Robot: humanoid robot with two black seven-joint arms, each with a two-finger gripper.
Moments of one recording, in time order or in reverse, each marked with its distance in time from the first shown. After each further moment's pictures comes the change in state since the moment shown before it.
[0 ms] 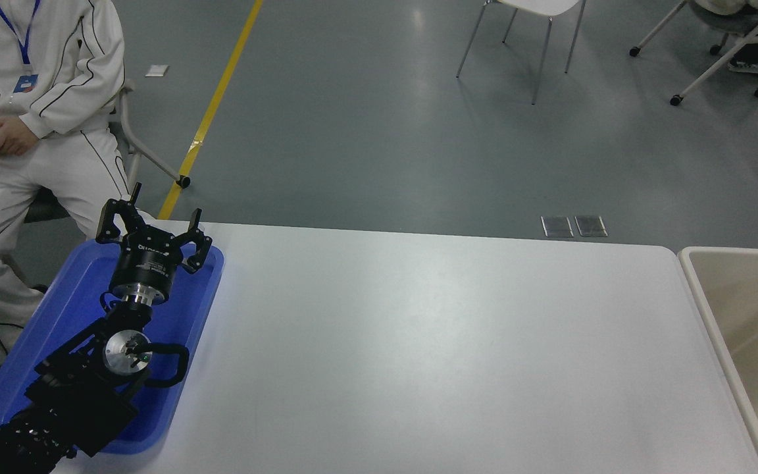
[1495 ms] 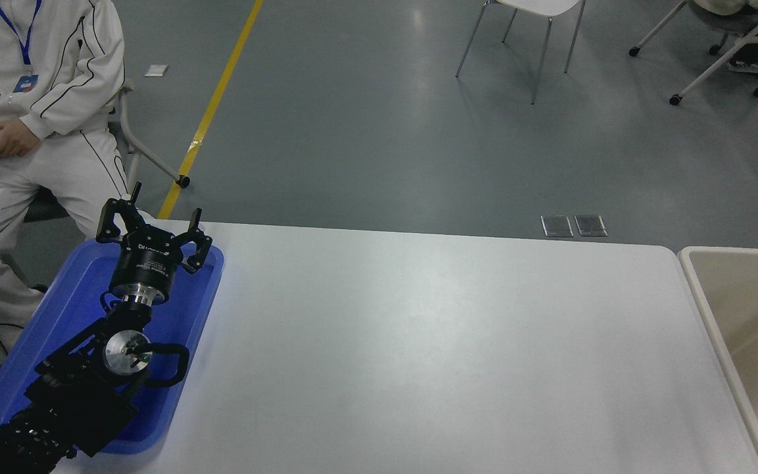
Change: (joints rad) left arm 0.000 0.000 0.000 0.000 0.000 -0.001 0.000; right arm -0.331 0.273 0.163 -0.406 -0.002 -0.168 0.000
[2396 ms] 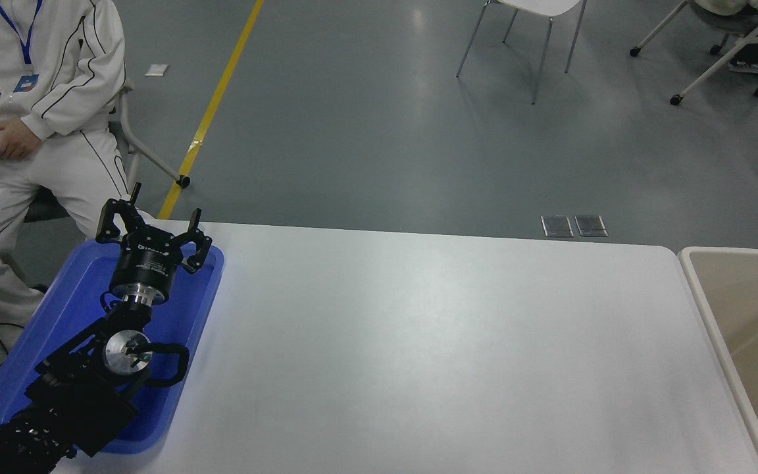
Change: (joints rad) left arm 0.000 0.000 0.000 0.000 0.000 0.000 0.000; right arm 0.020 -0.045 0.316 0.058 -0.006 -0.026 0.003
